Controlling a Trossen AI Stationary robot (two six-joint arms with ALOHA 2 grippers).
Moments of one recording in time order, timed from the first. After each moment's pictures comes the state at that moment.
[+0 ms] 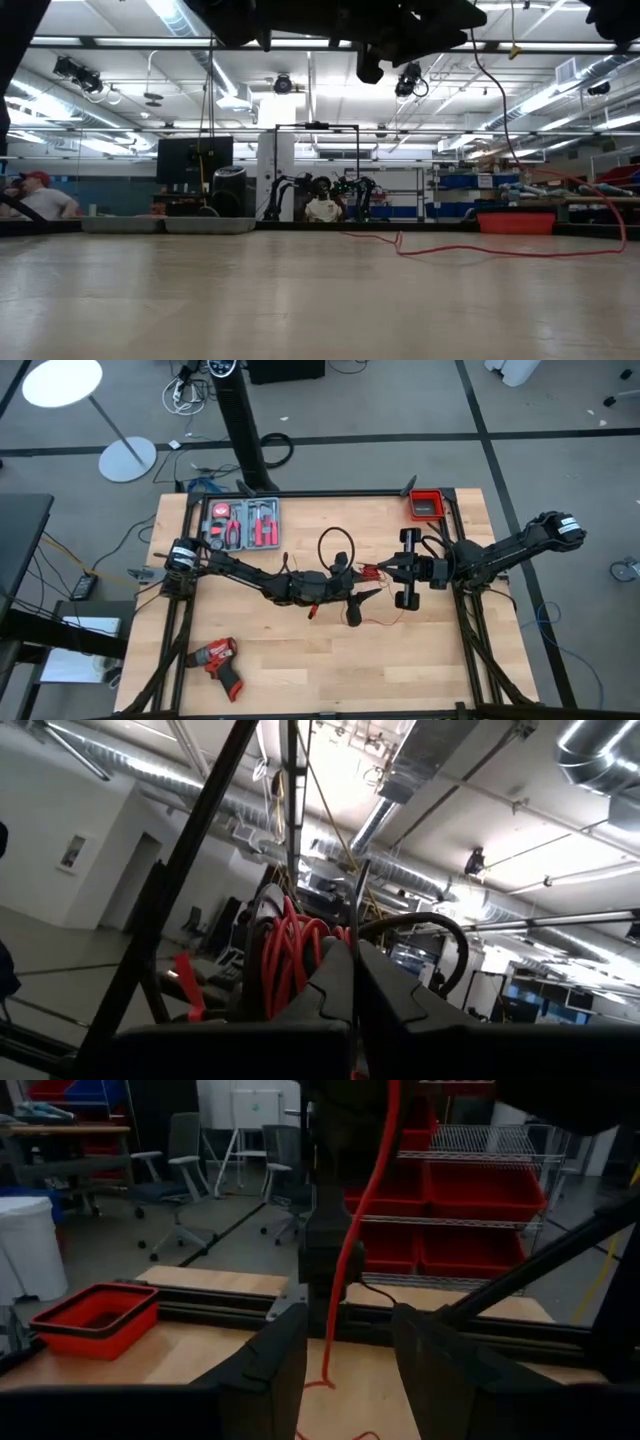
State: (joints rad) left arm -0.17 1.99 1.28 0.73 -0.35 -0.03; right arm 0.25 1.04 0.45 1.13 0.11 -0.47
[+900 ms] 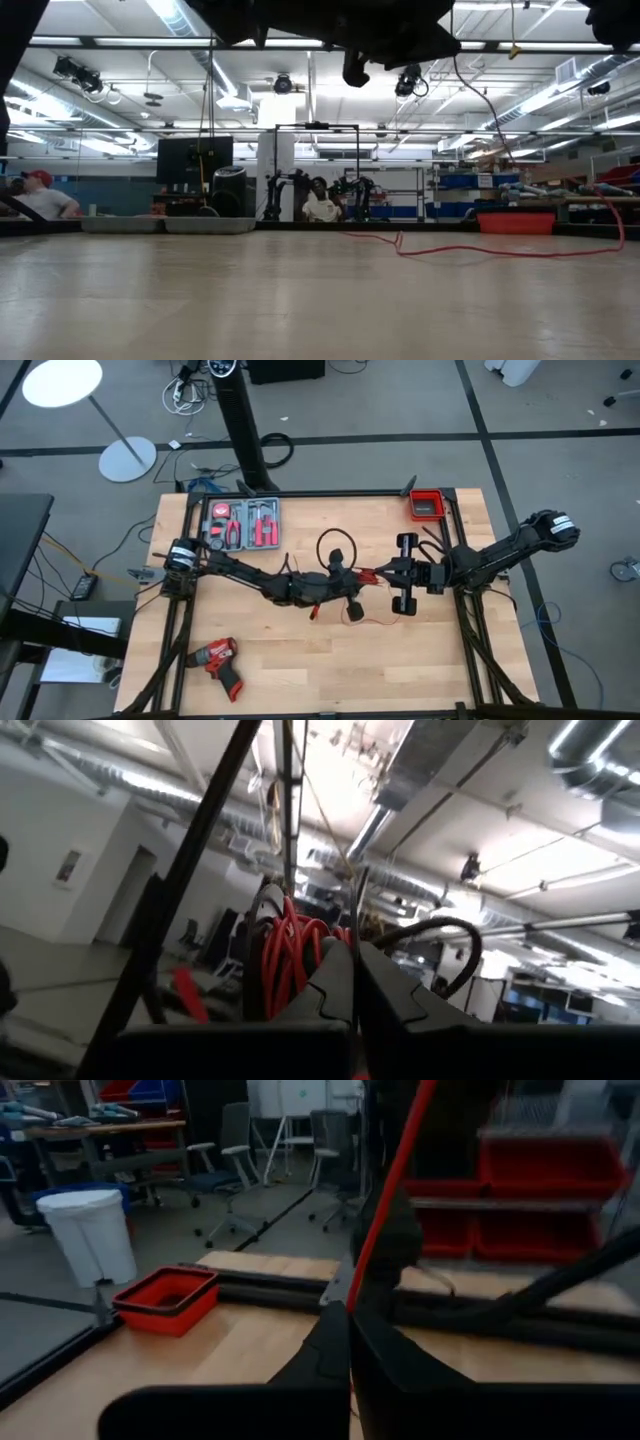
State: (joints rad) left arm -0.17 1.99 1.28 0.67 -0.49 -0.01; right arm 0.30 1.14 0.45 1.27 0.14 -0.48
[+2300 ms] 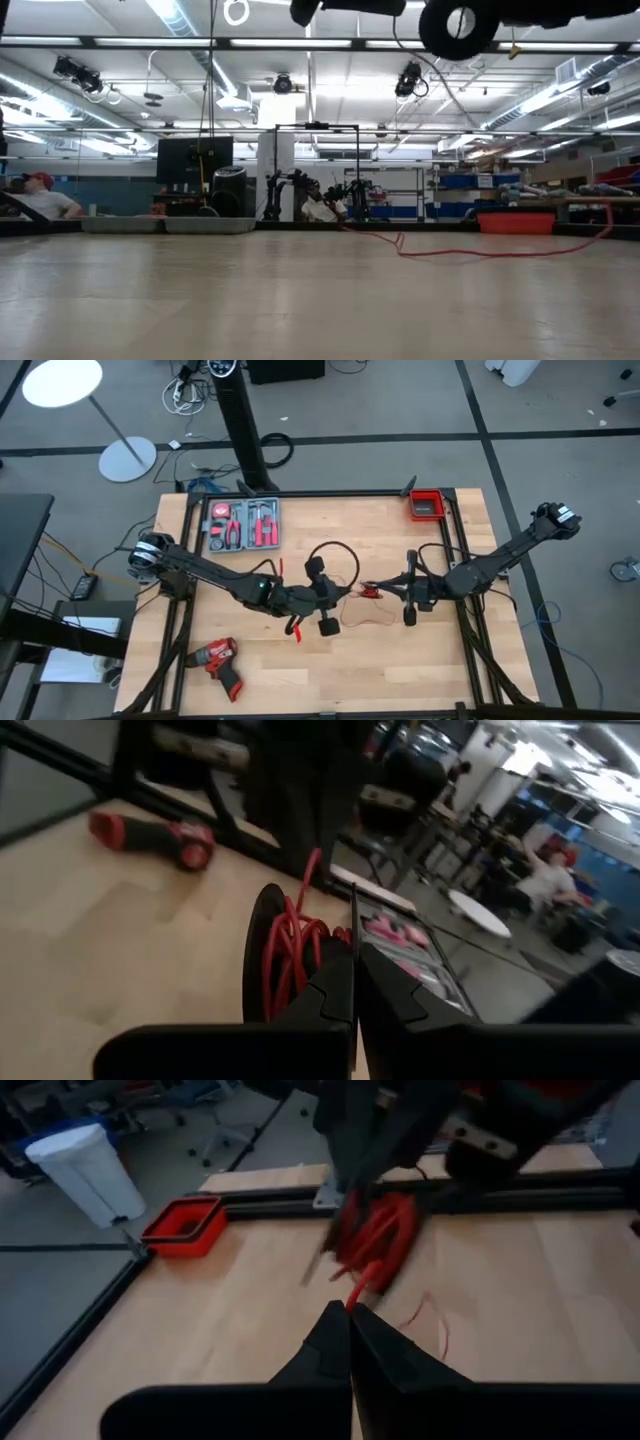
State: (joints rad) left arm -0.30 1.73 1.34 -0.02 -0.58 -0.05; right arm 0.52 0.88 0.45 0.33 0.62 -0.41
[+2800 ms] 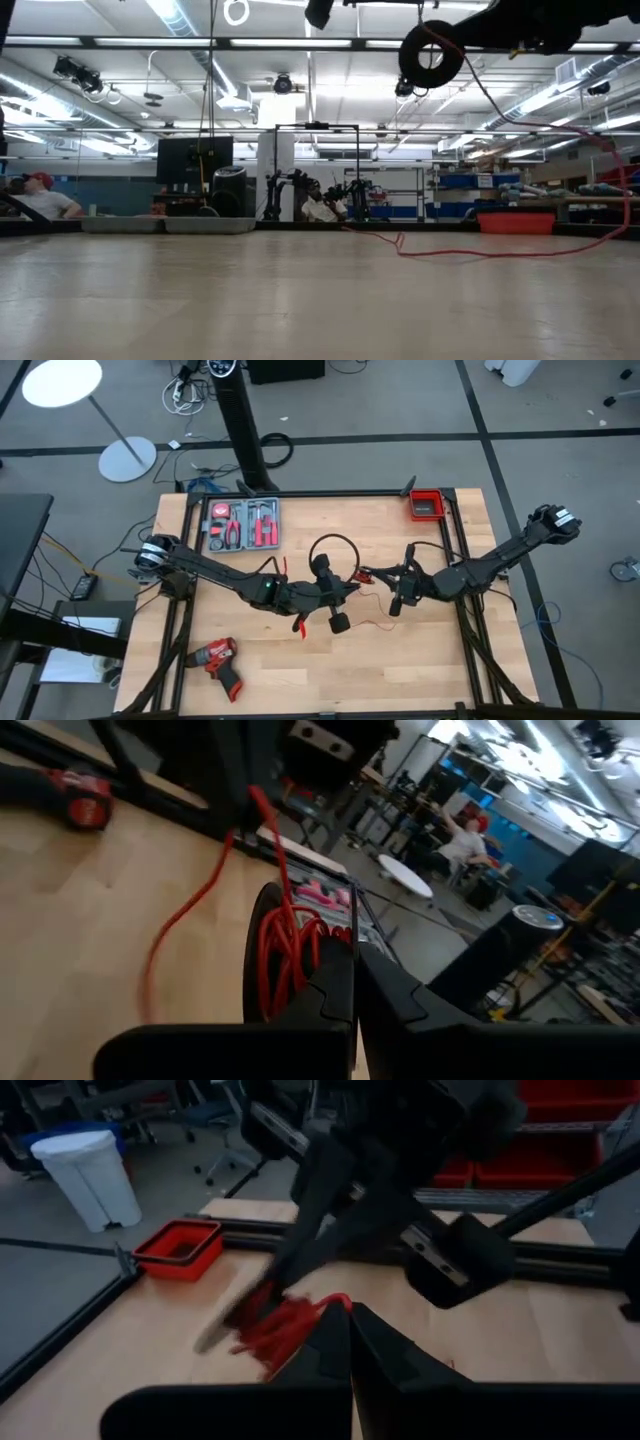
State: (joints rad) left arm -0.29 1.77 1.37 0.11 -0.58 -0.11; right arm 0.46 1.00 0.45 0.43 0.79 -0.46
